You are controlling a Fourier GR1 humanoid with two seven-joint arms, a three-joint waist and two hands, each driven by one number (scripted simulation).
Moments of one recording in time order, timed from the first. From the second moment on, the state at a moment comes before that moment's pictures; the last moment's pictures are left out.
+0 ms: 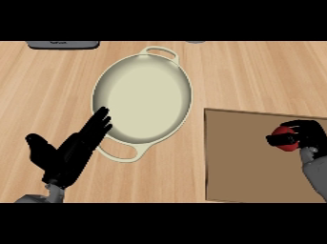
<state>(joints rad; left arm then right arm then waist) -0.03 0.30 -0.30 -1.63 0.40 0.06 0.22 -0.30 -0.56 0.32 -1.23 0.24 -0.35 1.11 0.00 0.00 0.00</state>
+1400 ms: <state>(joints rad) -0.01 0.26 -0.25 -1.63 0.36 0.02 0.24 -0.17 -0.24 0.90 -1.83 1.07 -0.12 1.20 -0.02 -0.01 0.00</state>
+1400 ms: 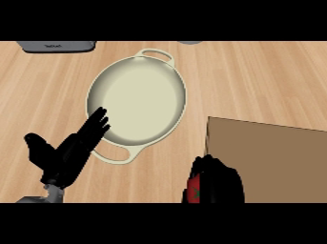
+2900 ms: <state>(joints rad) -0.03 0.22 -0.25 -1.63 0.33 -0.02 0.25 -0.96 -0.01 0.38 -1.65 0.92 0.14 1.10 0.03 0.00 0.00</state>
